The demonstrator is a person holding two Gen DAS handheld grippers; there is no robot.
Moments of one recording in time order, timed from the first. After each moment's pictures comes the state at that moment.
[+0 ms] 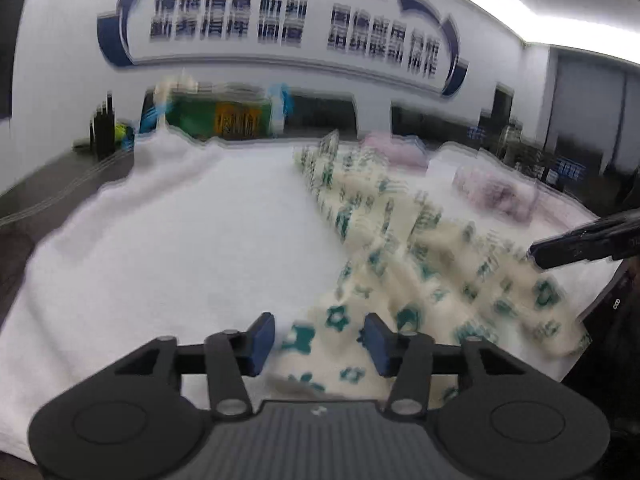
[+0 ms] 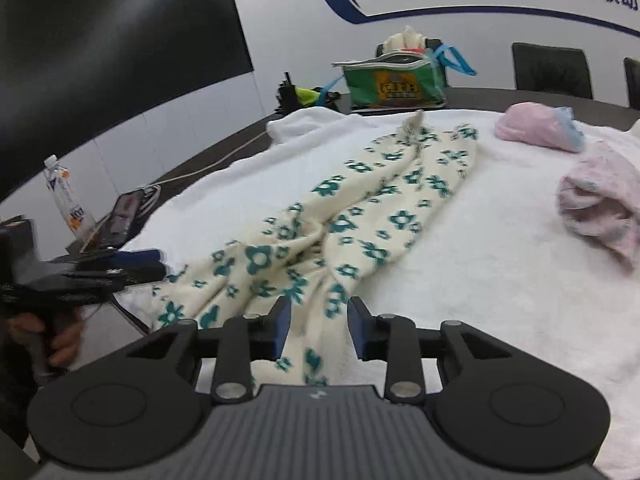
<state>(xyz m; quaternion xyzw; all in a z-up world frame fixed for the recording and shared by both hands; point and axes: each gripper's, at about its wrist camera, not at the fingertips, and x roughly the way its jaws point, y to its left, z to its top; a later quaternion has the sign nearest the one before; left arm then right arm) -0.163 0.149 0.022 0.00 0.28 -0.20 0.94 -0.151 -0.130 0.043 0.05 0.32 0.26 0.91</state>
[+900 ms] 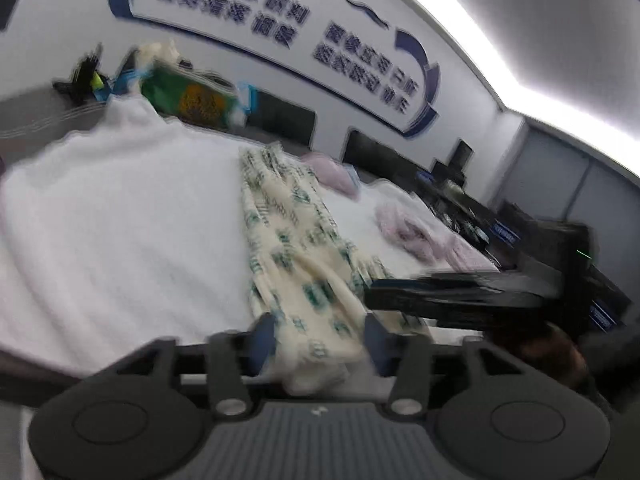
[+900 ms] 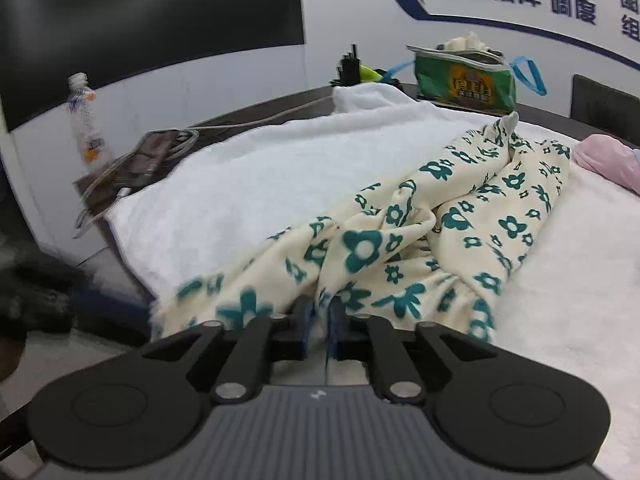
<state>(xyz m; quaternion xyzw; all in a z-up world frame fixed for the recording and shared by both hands) -0.220 0.175 0.048 -0.15 0.26 -0.27 0.91 -0.148 -0.058 0.026 -0.04 0.30 0.31 0.90</state>
